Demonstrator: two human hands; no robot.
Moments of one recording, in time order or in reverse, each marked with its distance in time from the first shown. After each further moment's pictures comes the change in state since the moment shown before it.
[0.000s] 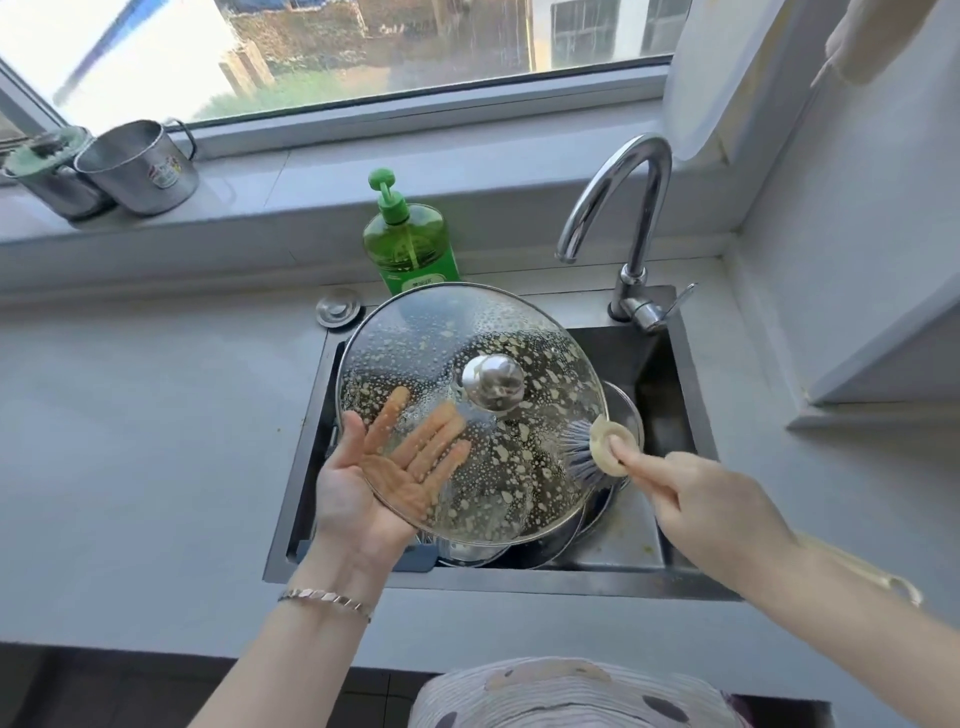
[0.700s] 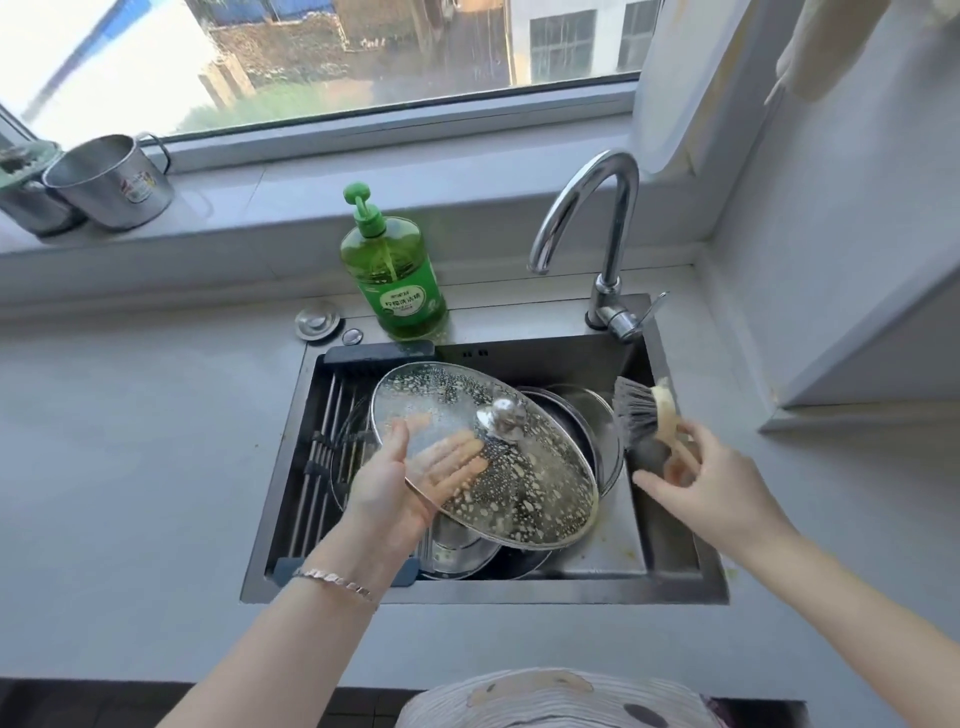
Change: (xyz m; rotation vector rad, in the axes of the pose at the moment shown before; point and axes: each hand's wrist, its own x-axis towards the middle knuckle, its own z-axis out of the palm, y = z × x) left_hand 0.020 -0.024 0.022 0.265 0.280 -0.115; right_hand 0.004 0.032 -0.004 0.502 0.141 0.259
